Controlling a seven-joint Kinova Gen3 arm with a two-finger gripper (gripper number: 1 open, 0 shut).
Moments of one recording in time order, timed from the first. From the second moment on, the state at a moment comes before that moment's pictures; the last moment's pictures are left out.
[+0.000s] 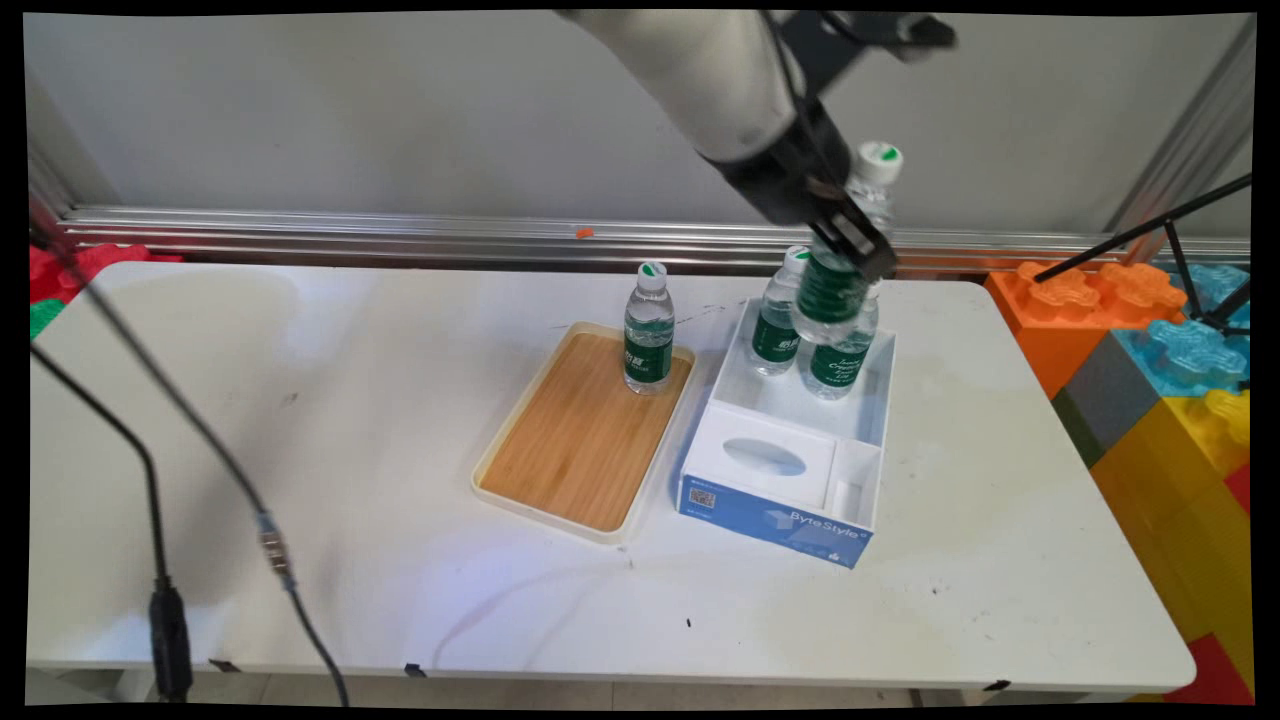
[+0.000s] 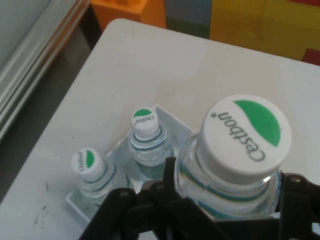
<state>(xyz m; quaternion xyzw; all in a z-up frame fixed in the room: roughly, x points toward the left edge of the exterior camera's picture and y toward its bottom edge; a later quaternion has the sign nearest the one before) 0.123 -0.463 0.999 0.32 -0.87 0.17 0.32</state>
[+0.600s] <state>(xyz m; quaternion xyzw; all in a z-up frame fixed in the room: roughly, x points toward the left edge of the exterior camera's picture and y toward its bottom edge) 0.285 -0.403 1.006 0.29 -0.89 0.15 0.30</state>
